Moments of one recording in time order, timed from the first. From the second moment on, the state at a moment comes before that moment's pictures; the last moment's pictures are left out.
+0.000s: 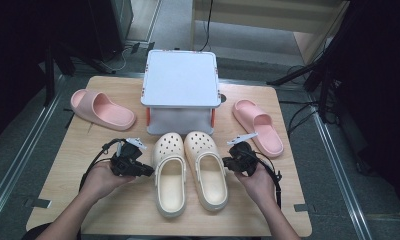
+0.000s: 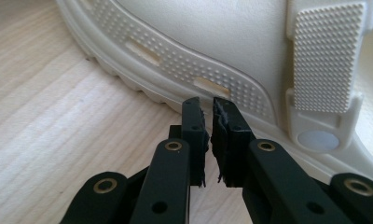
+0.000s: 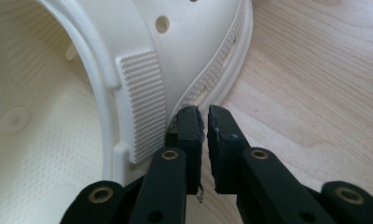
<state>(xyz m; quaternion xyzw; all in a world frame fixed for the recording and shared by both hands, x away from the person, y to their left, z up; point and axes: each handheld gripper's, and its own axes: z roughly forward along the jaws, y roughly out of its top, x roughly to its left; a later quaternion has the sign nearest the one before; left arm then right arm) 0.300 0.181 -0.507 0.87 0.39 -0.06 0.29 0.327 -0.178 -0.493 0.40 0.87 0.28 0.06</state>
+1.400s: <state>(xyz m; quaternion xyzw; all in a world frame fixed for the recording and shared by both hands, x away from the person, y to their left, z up) 0.323 0.195 -0.425 0.83 0.38 0.00 0.40 0.270 -0.163 -0.449 0.34 0.84 0.41 0.04</state>
